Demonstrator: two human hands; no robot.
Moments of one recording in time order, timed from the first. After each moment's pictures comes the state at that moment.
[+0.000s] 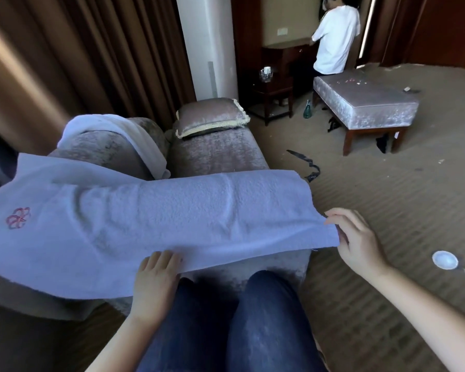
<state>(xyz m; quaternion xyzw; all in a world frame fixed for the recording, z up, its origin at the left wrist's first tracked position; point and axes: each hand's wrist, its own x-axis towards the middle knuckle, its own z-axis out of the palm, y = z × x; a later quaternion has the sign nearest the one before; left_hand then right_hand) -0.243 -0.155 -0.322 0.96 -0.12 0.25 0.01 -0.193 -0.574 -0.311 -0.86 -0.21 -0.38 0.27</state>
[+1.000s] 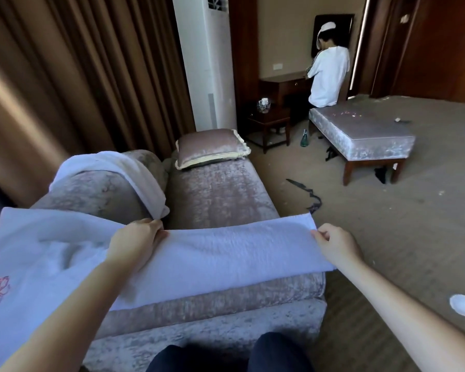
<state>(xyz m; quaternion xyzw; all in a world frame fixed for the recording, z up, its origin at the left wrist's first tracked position) -0.073 -0.108 -0.184 0.98 -0.06 0.17 -0.02 -0.063 -0.515 -0.251 -0.94 0.13 -0.09 0.31</state>
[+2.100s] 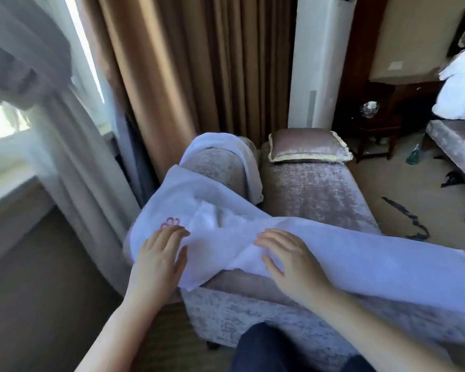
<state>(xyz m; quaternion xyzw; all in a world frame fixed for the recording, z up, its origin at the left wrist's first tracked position) -0.229 0.060 -0.214 0.93 -0.01 0.36 0.05 -0.126 -0.204 -0.229 -0.82 -0.43 -0.23 0.30</state>
